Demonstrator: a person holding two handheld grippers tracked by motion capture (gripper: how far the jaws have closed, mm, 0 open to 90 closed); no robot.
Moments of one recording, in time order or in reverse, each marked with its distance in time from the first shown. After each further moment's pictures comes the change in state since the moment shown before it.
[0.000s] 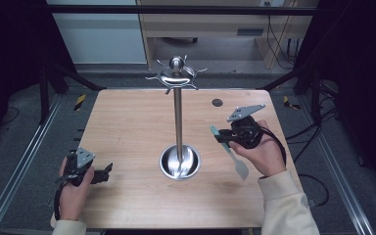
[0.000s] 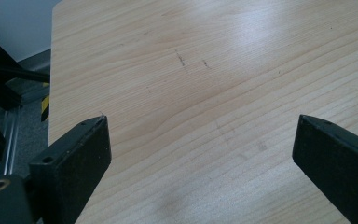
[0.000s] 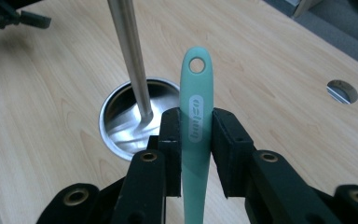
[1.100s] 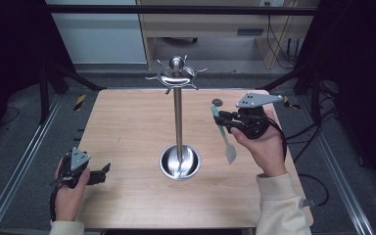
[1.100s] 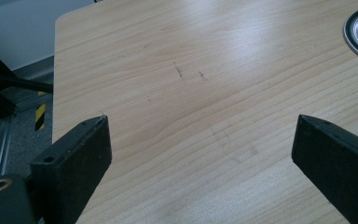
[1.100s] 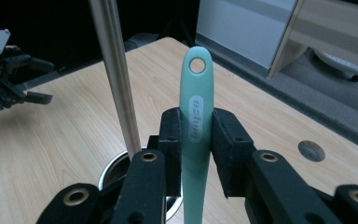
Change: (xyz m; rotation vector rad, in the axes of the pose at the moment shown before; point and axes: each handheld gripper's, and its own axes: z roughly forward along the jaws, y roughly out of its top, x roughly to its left) left arm 0.003 0.001 -0.010 -0.049 -0.025 -0.008; right arm 0.003 0.026 -0.031 -0.259 -0.045 0.024
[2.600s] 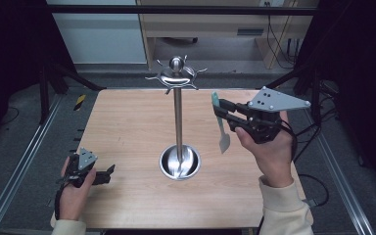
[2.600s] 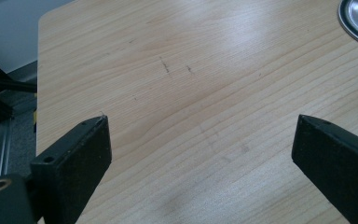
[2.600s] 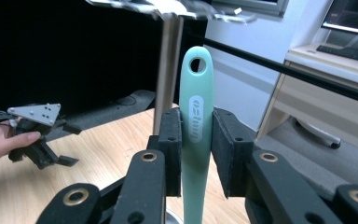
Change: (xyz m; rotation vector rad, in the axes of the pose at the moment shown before) left arm -0.009 0.002 0.009 0.038 -0.015 0.058; right arm 0.043 0.037 -0.053 -0.253 -0.026 -0.088
